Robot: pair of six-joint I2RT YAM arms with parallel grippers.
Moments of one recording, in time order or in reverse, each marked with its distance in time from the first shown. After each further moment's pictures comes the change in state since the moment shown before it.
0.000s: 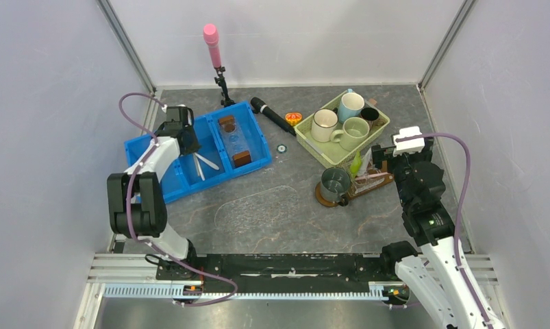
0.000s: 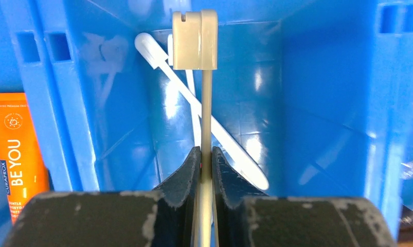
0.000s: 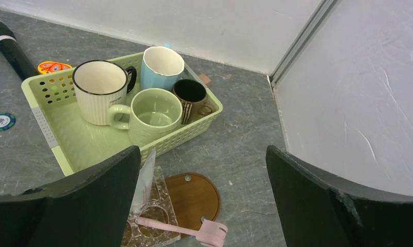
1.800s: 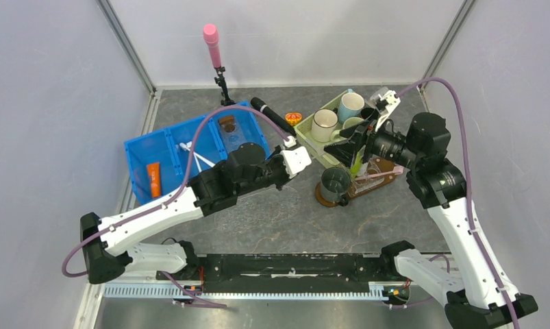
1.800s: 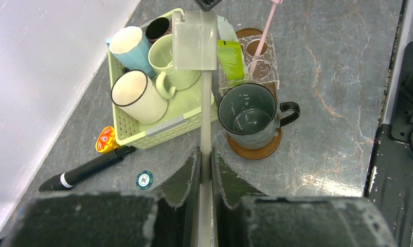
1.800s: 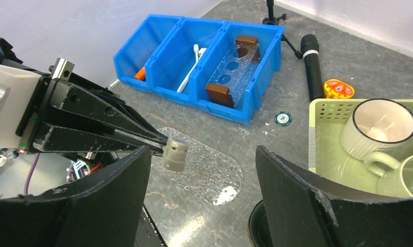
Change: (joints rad) left arm -1.088 -0.454 0.009 0.220 0.162 0.580; right arm 0.051 0.341 0.513 -0.280 -0.892 0.454
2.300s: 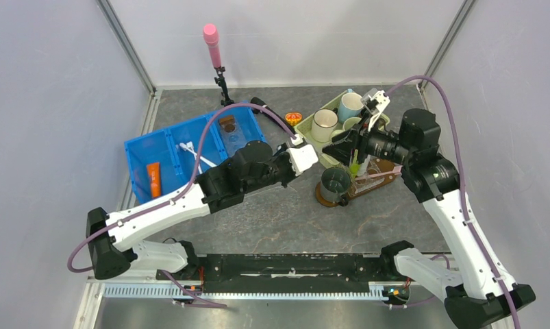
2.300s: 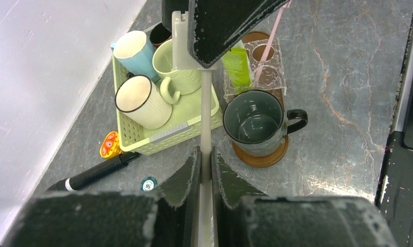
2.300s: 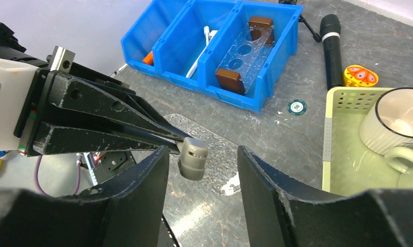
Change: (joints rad) left arm -0.008 0.062 0.031 0.031 -0.023 0.023; right arm 0.014 0.047 0.002 -0.035 -0.045 -0.016
